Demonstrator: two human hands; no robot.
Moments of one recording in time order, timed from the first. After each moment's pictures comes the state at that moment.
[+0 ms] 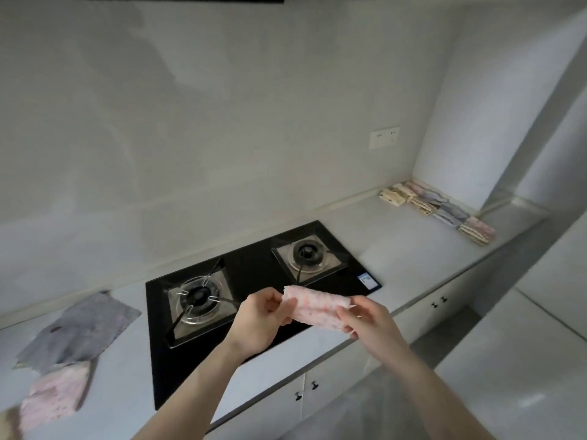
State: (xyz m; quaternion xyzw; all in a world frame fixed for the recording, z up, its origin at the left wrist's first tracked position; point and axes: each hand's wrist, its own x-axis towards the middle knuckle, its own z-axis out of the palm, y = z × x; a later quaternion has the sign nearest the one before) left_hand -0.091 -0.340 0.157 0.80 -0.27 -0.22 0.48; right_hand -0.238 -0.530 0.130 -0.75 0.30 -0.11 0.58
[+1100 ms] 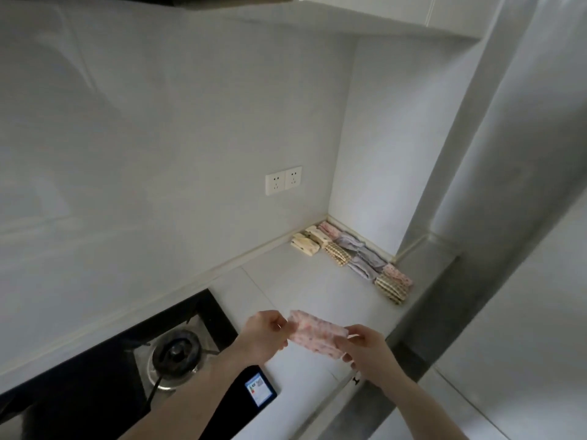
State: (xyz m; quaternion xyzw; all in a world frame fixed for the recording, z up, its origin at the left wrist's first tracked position) left_hand -0.032 -0.802 0.133 0.82 -0.33 -0.32 0.34; right_hand -0.227 -0.957 0.095 -0.71 0.43 -0.11 0.54
